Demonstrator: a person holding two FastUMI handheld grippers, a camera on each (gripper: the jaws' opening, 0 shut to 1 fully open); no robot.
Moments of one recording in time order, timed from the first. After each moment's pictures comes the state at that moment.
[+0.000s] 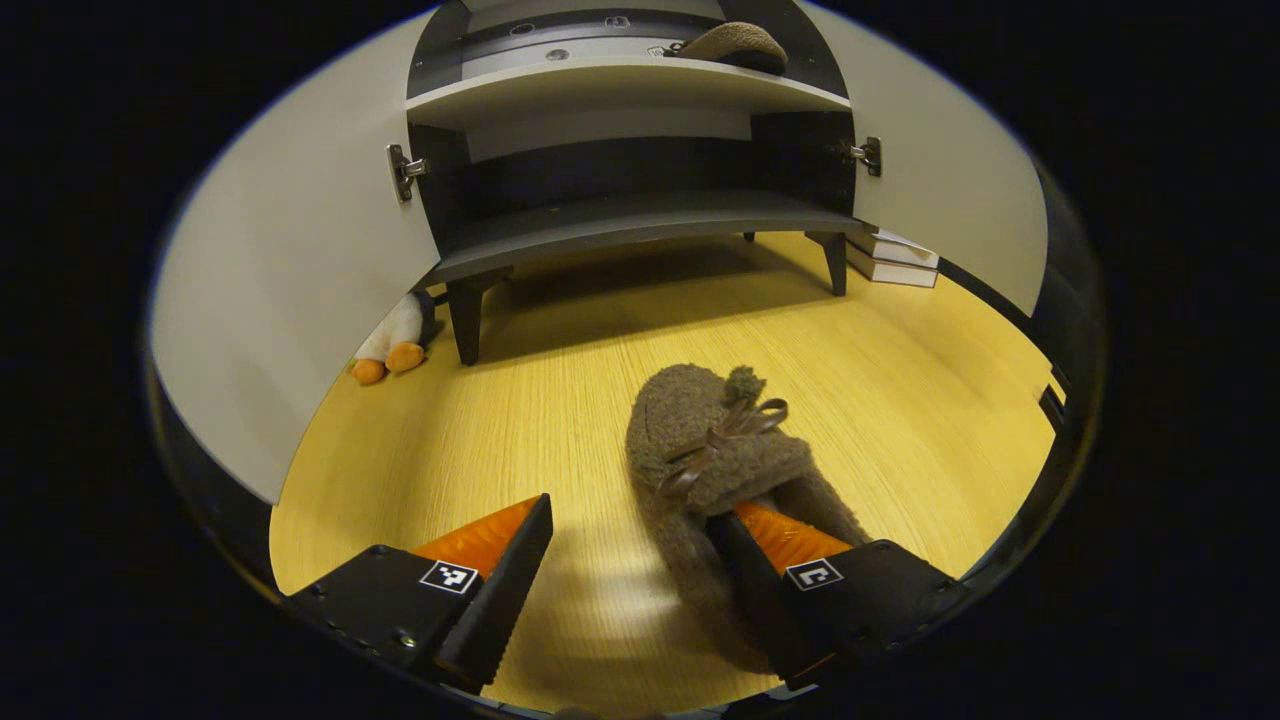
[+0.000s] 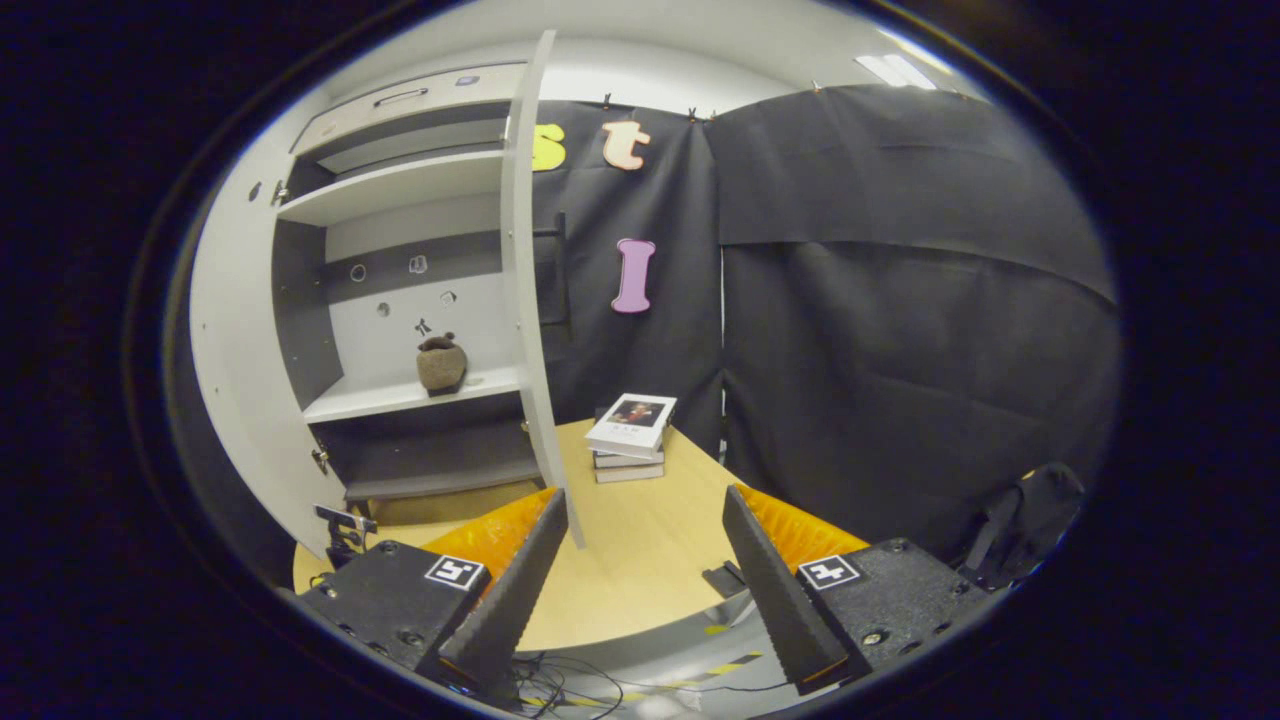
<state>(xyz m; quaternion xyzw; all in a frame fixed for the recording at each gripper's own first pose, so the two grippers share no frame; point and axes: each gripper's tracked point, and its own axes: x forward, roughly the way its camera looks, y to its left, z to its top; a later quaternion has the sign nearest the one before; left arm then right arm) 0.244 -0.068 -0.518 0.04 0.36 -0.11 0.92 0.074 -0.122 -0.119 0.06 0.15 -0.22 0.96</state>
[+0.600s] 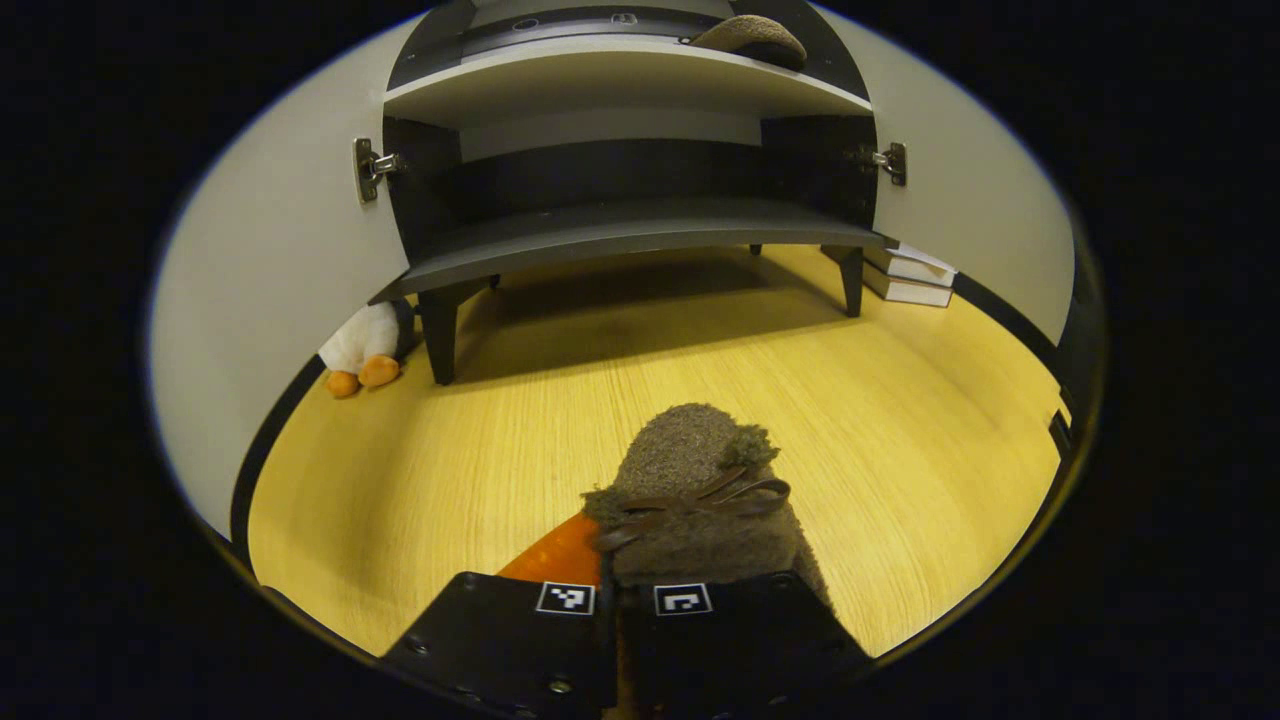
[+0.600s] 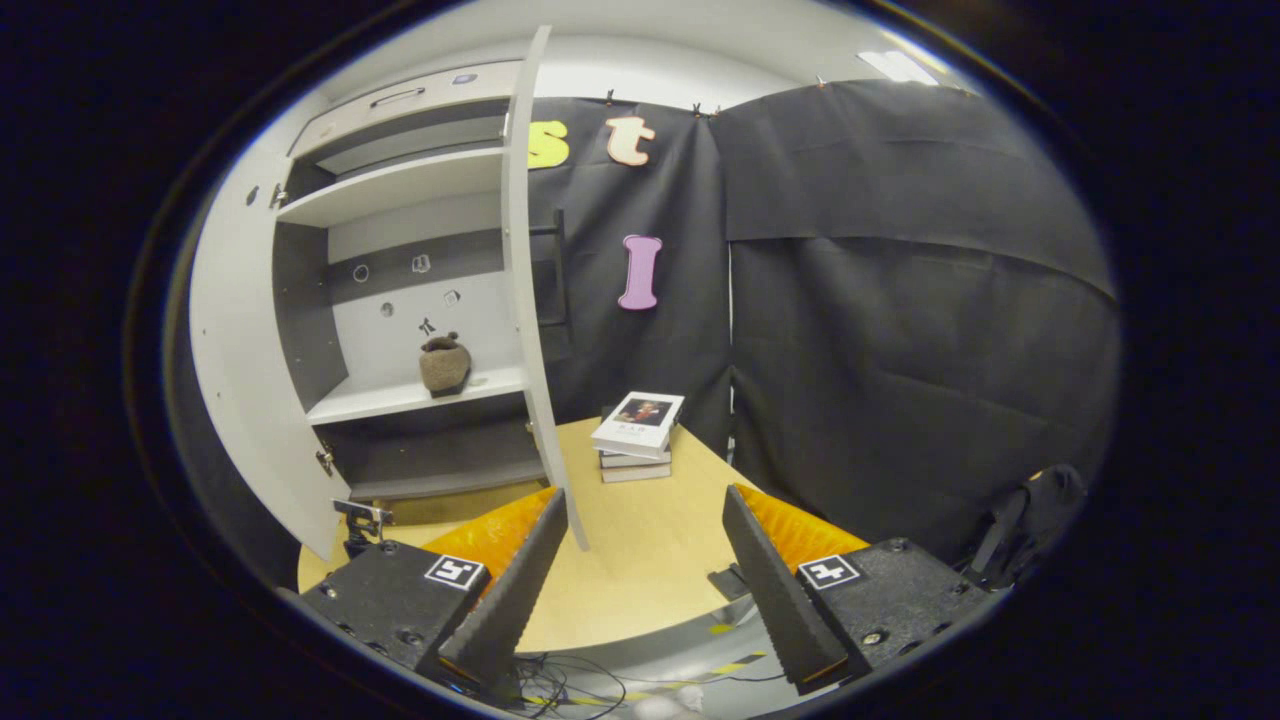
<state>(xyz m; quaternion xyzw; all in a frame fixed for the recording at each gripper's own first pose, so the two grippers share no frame) 0.270 -0.085 -0.527 0.03 0.37 -0.10 0.93 0.081 -0.124 -0.112 0.06 0.15 -0.21 0.97</state>
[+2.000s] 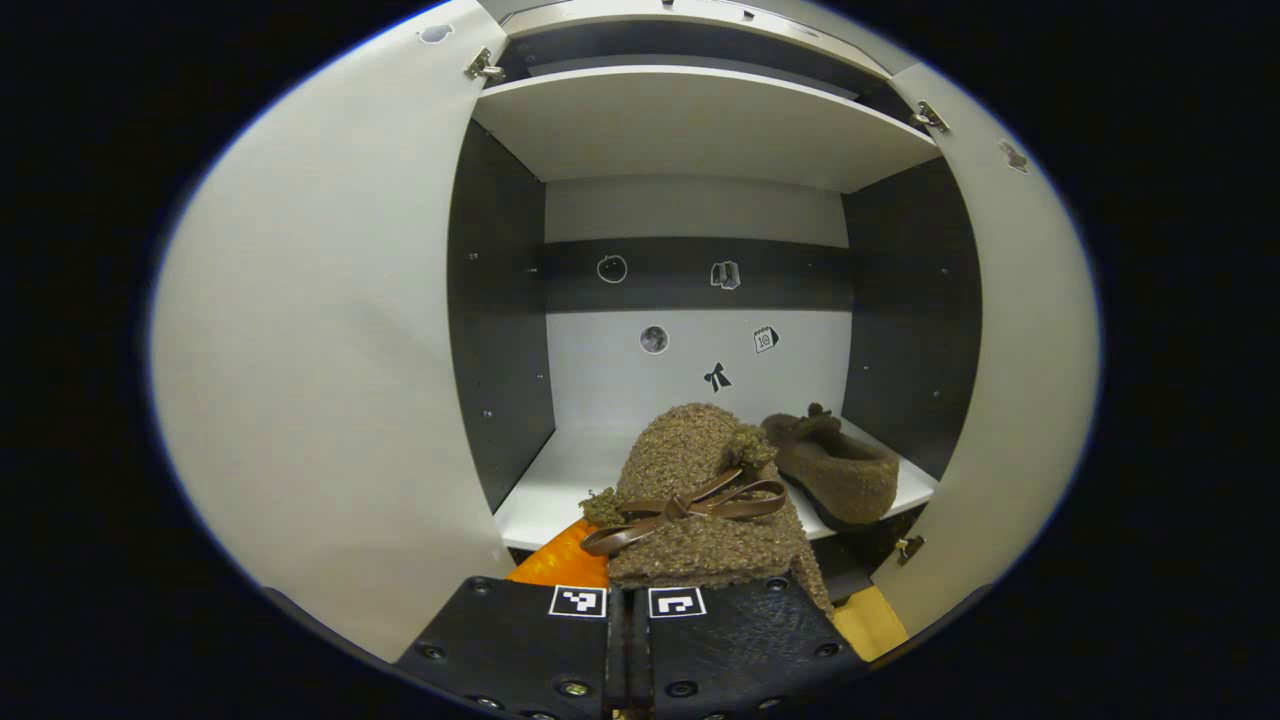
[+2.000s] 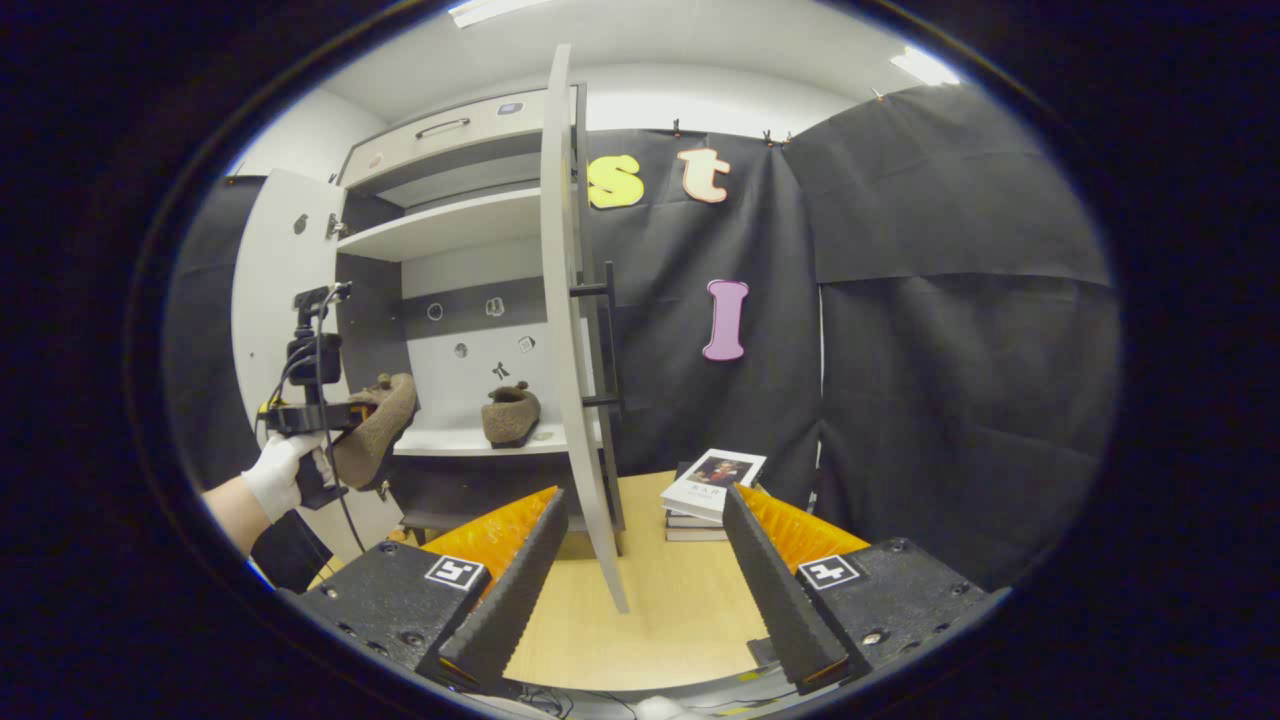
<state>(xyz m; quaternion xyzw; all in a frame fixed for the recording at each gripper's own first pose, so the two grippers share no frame) 0.452 -0.024 -0.117 -0.01 0.13 0.02 0.99 0.158 -0.139 -0.076 0.05 0.09 -0.06 0.99</state>
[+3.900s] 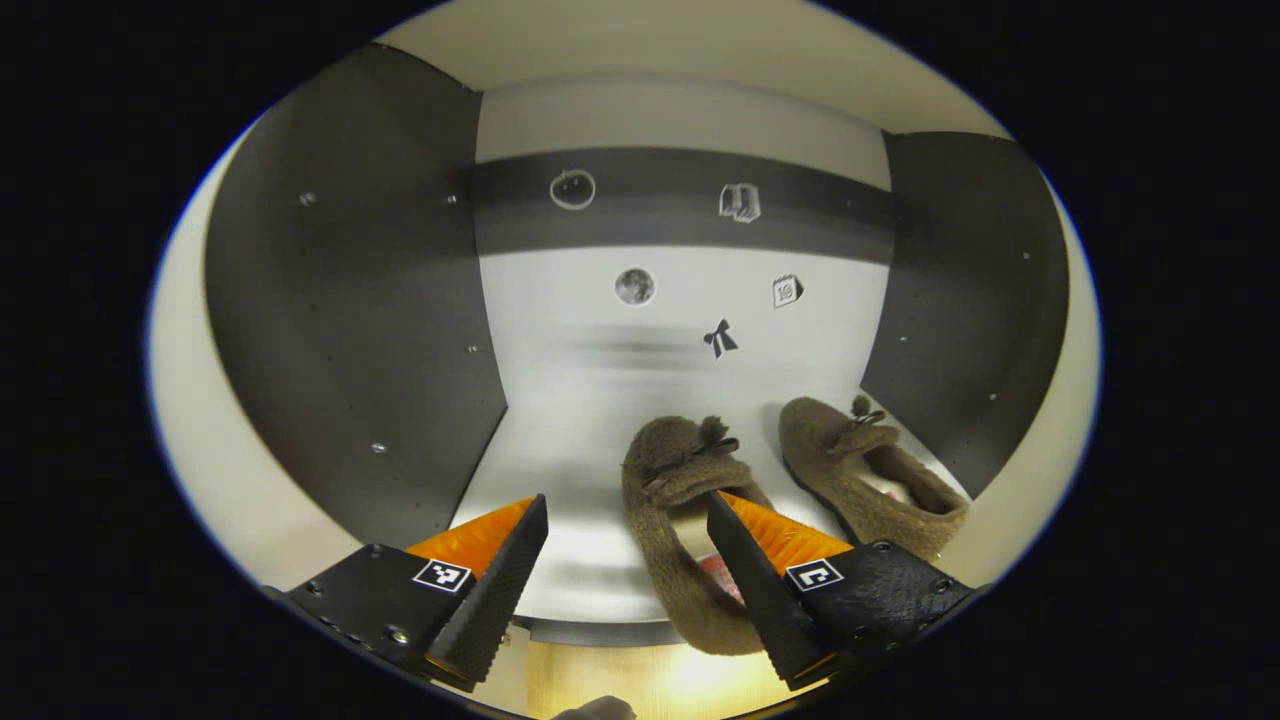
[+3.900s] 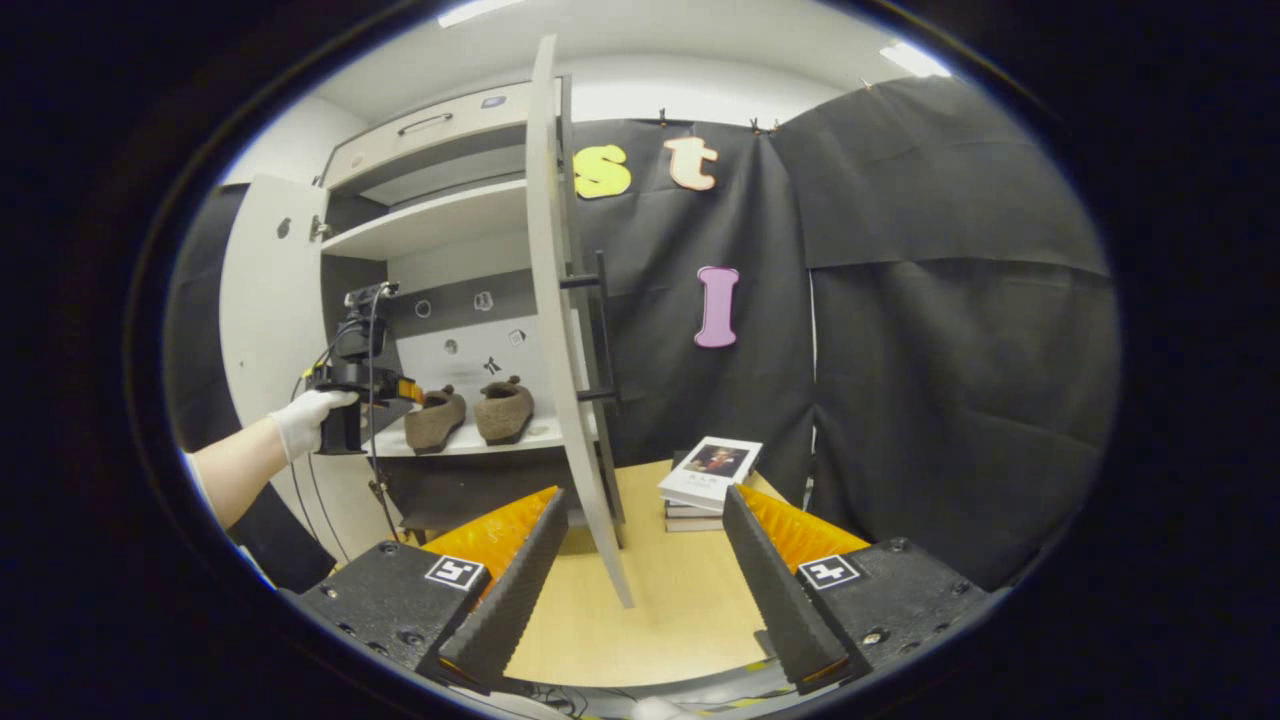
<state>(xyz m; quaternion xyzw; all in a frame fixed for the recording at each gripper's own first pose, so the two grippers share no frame) 0.525 -0.030 -0.130 -0.03 0.23 -0.04 0.97 0.156 -0.125 -0.073 0.06 0.10 -0.07 0.99</state>
